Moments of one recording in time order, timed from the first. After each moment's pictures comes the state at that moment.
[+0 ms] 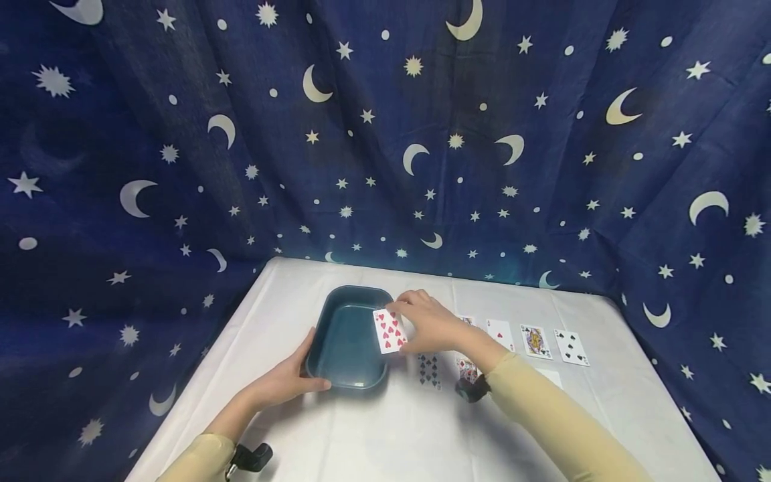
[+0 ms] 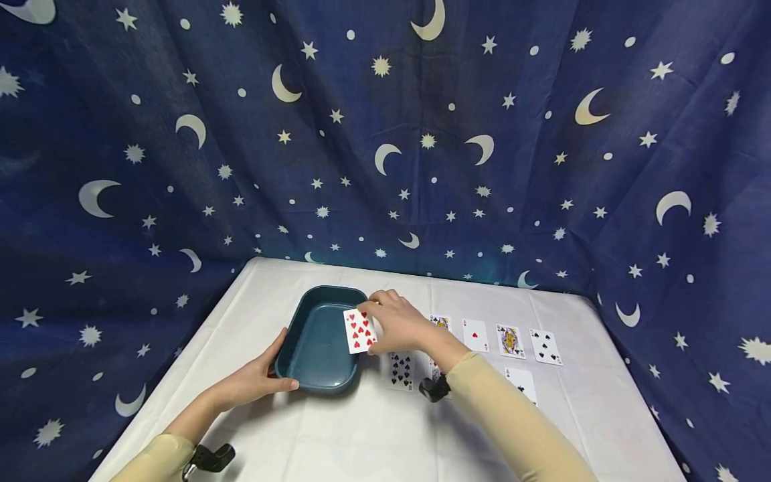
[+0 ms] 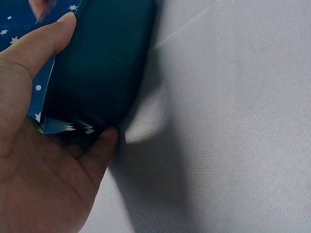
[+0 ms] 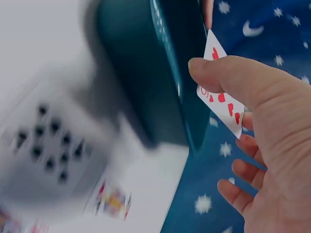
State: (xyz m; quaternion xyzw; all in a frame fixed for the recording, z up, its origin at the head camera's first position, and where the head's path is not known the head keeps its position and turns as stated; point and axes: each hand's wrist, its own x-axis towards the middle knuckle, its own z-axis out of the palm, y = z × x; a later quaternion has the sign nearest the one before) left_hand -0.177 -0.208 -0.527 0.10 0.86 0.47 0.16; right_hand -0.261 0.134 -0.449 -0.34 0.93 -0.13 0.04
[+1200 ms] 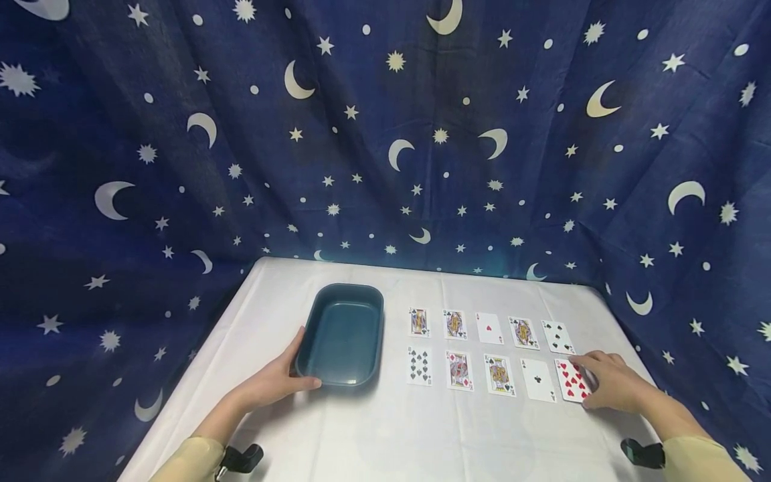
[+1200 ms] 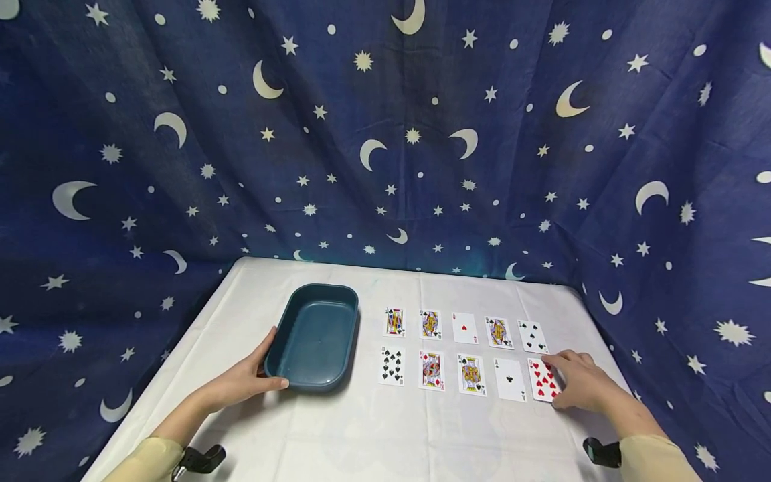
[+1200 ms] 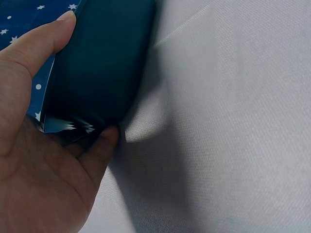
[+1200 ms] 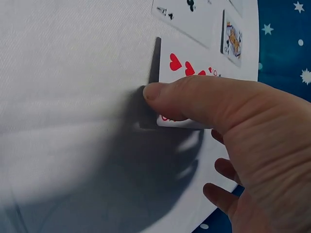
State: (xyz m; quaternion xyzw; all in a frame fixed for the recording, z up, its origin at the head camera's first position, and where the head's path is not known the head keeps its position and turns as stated) left_hand -0.180 -0.209 -0.532 0.09 0.87 0.46 0.17; right_hand -0.167 0.470 -0.514 -0.08 0.99 -0.11 0.10
